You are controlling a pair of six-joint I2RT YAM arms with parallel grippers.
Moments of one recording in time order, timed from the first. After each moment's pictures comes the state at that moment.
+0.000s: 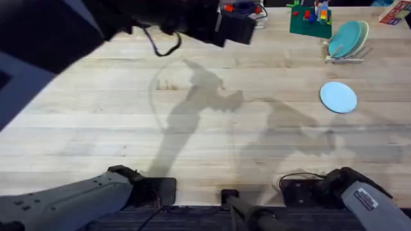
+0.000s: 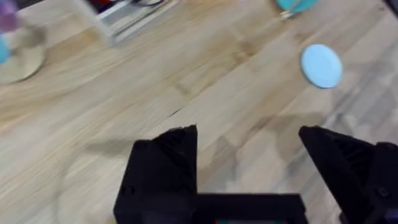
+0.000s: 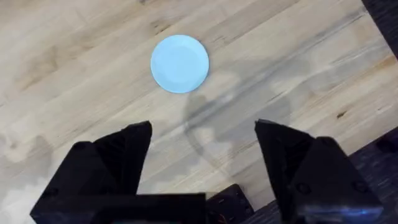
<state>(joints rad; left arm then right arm) -0.41 1.34 1.29 -0.66 0.39 -0.03 -0.64 0.94 1.37 -1.39 -0.04 -0.04</state>
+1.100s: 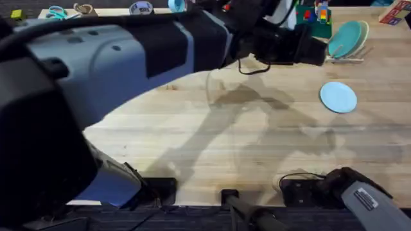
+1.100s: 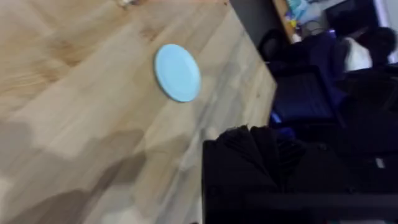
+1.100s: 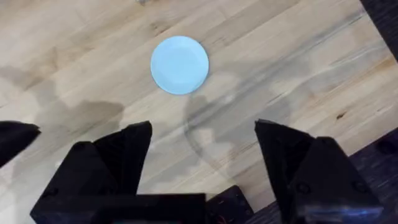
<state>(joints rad) -0.75 1.73 1.29 -0.09 0.71 -0.56 -0.64 0.94 1.37 -1.39 -0.04 -0.04</state>
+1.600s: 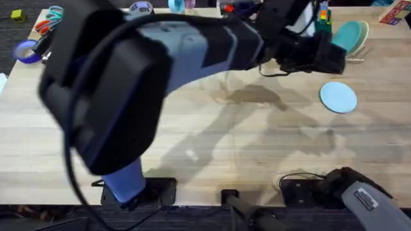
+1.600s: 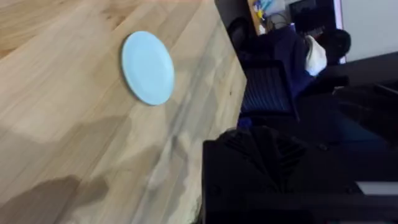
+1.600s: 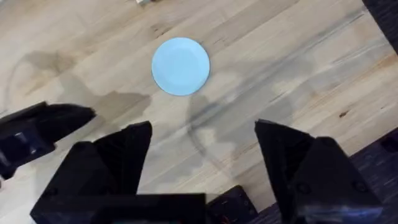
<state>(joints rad) -0.81 1.95 1.43 0.02 0.80 -0.76 -0.64 0.94 1.37 -1.38 -0.04 -0.02</state>
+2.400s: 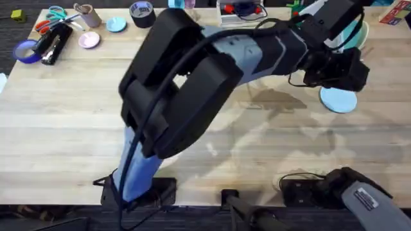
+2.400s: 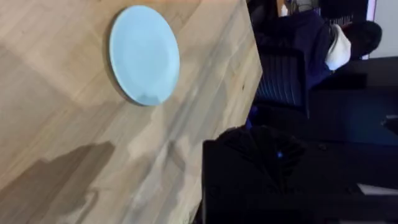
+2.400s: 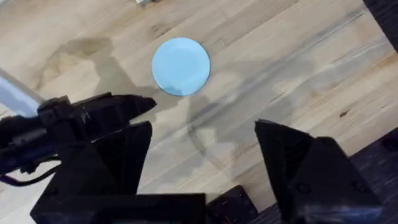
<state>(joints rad) -0.93 2.17 1.72 -0.17 0.71 -0.83 -0.64 0.94 1.37 -1.38 -0.04 -0.02</state>
